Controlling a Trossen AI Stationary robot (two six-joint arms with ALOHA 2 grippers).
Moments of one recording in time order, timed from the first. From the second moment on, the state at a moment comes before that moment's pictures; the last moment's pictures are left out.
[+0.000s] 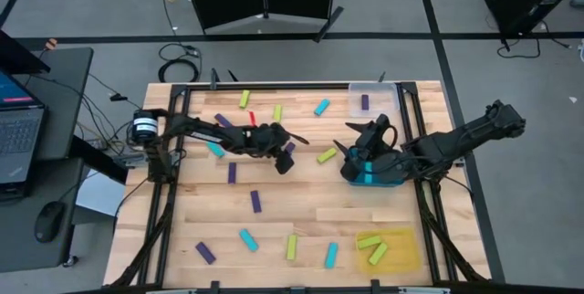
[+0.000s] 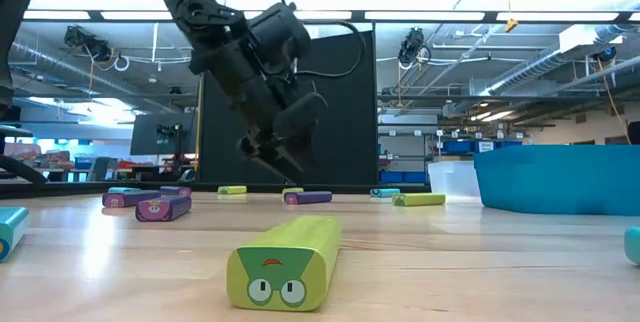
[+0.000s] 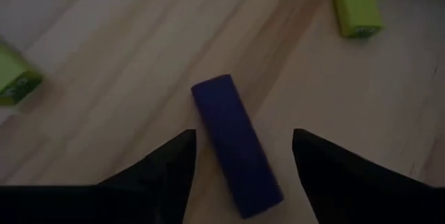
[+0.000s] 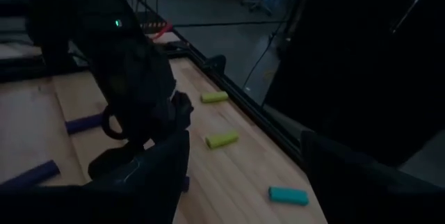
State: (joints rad) left arm 0.15 1.79 0.96 -0.04 -0.17 -0.39; right arm 0.39 1.20 1.11 -0.56 1.02 0.36
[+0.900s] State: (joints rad) left arm 0.12 1.90 0.96 -0.01 -0.22 -0.39; right arm 0.38 1.21 1.11 -0.55 1.03 0.34
